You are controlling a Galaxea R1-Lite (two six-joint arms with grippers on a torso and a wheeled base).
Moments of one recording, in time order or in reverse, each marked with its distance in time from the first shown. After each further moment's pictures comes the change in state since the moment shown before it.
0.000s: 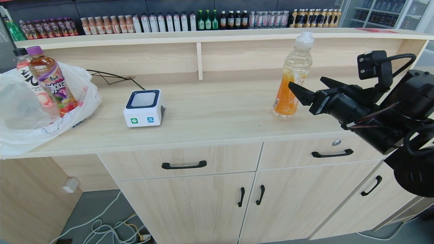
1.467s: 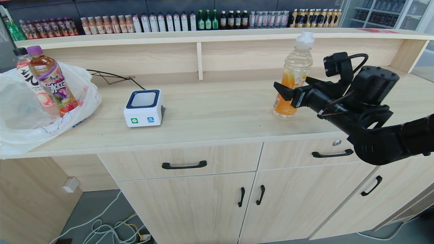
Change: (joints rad) left arm 0.000 0.000 0.000 0.000 0.000 0.000; right arm -0.043 0.212 -0.289 0.120 0.060 -0.033
